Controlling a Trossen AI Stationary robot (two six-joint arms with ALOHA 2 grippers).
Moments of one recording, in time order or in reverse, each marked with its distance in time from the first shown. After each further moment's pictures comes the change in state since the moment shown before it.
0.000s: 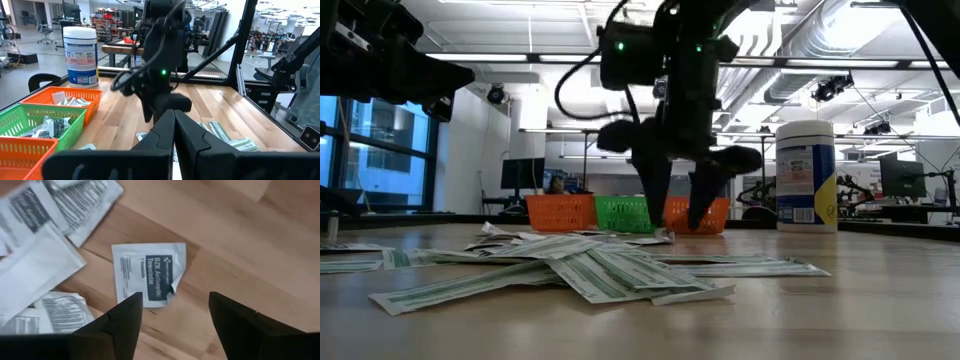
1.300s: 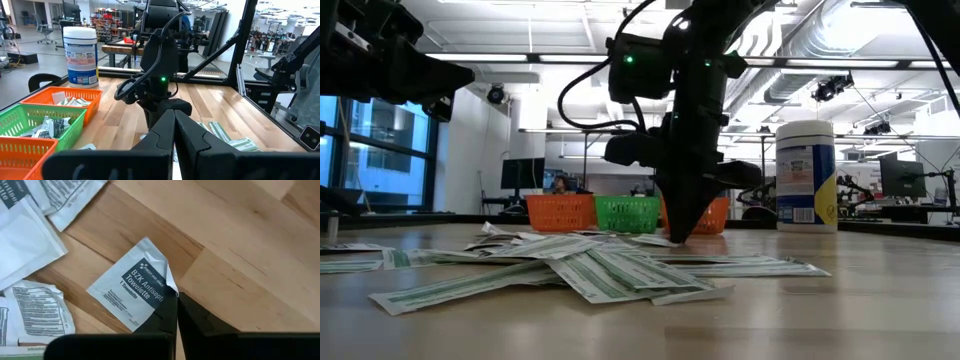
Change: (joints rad) left arm 0.000 0.000 0.000 0.000 0.000 0.000; right arm -0.002 -0.005 -0.099 0.133 -0.019 -0.122
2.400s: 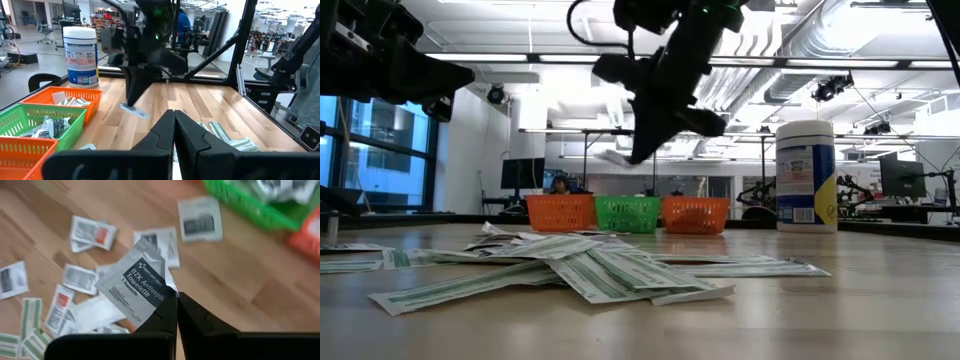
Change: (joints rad) left arm 0.000 0.000 0.000 0.000 0.000 0.000; right arm -0.051 -0.168 0.057 0.074 0.158 -0.167
